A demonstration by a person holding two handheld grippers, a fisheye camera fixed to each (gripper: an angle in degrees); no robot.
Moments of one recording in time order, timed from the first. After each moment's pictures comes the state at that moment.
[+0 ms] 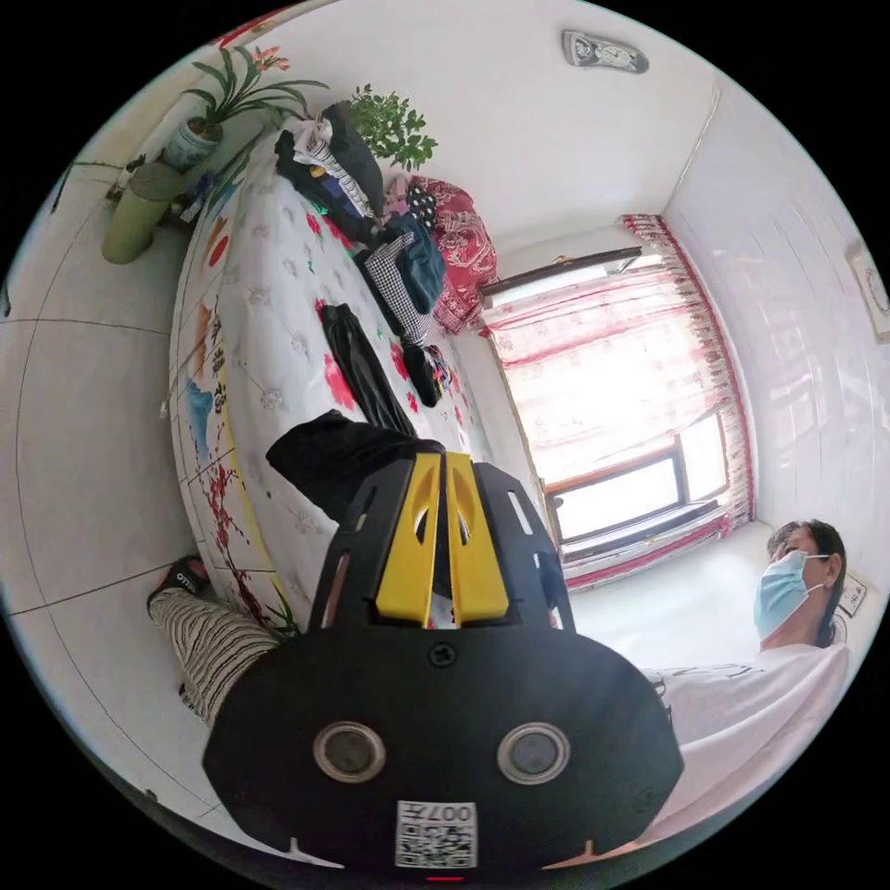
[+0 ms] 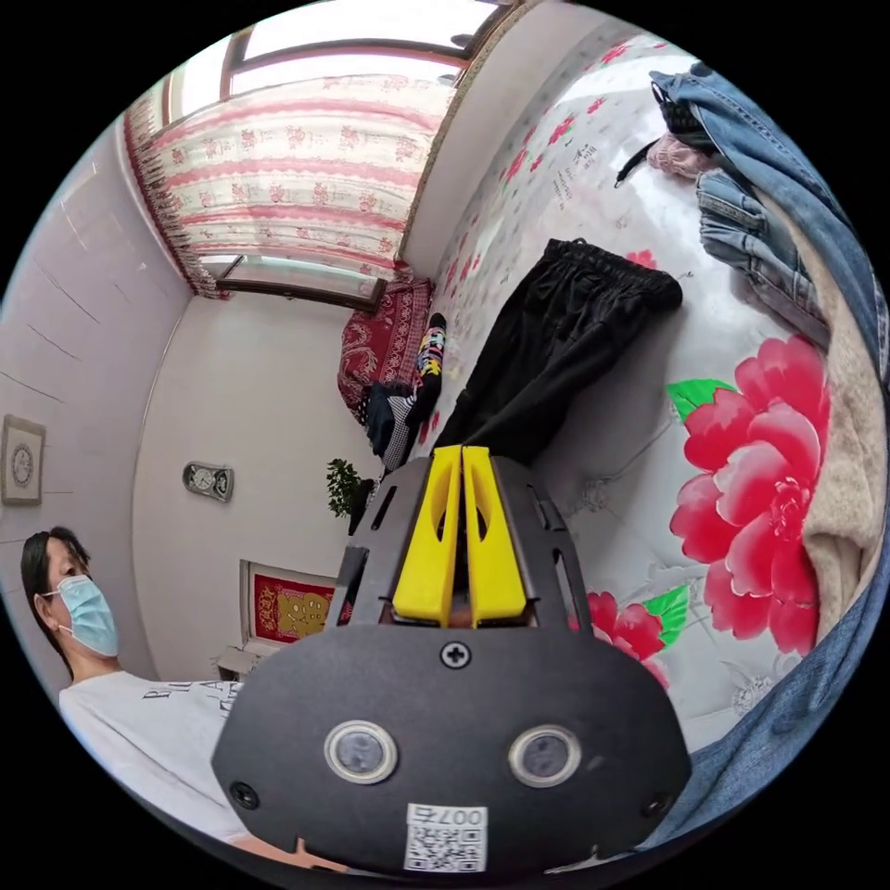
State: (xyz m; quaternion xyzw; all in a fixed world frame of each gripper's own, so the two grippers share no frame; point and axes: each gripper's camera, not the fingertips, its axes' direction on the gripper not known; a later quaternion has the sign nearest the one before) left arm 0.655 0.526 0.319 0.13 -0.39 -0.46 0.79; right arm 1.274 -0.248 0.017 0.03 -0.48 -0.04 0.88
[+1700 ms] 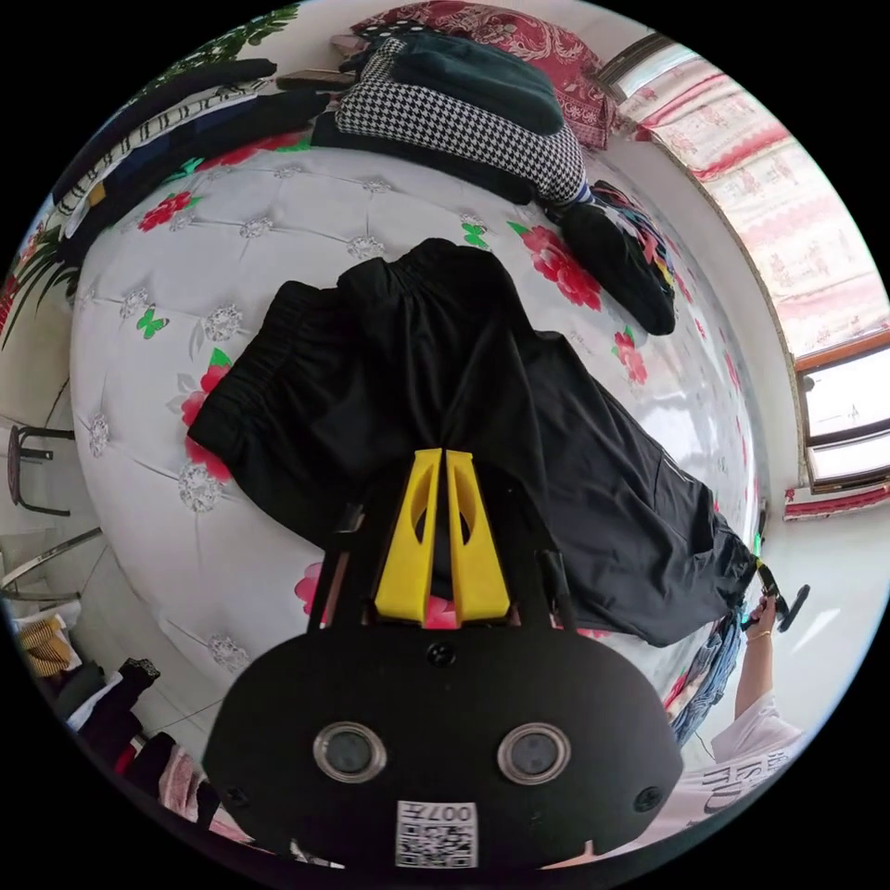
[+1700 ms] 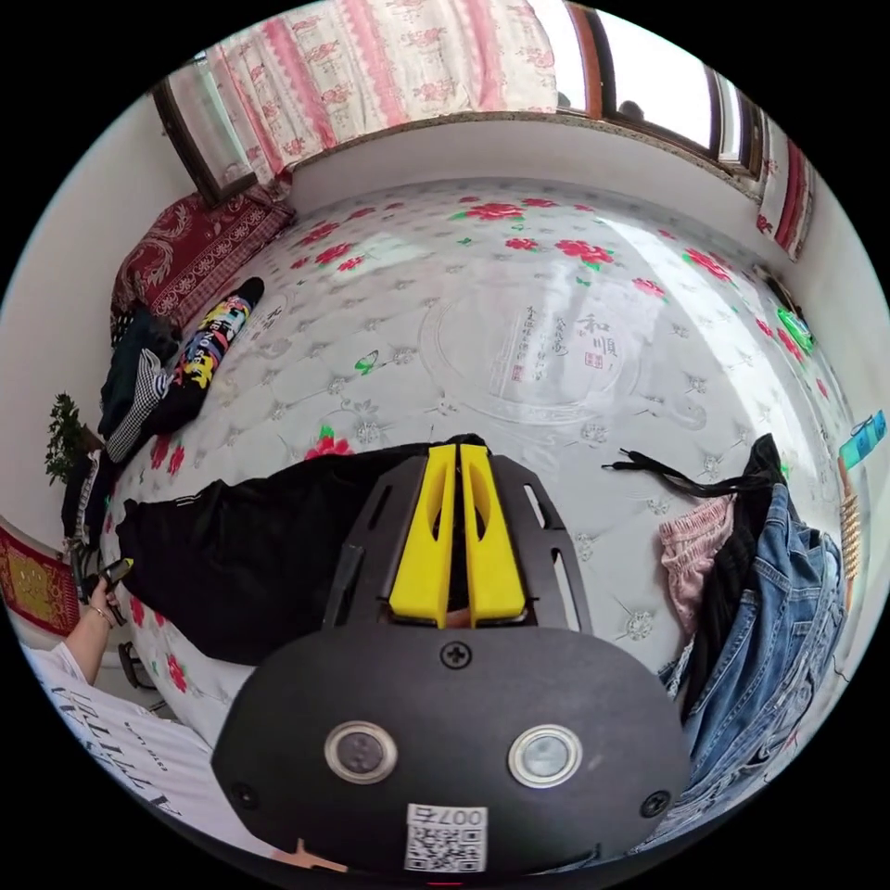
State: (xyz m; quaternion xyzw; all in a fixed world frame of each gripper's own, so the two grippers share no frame) left arm -0.025 0.382 0.442 -0.26 -0.69 -0.31 0.60; right arm 0.940 -0.568 0.060 0.11 -0.03 -0.19 0.98
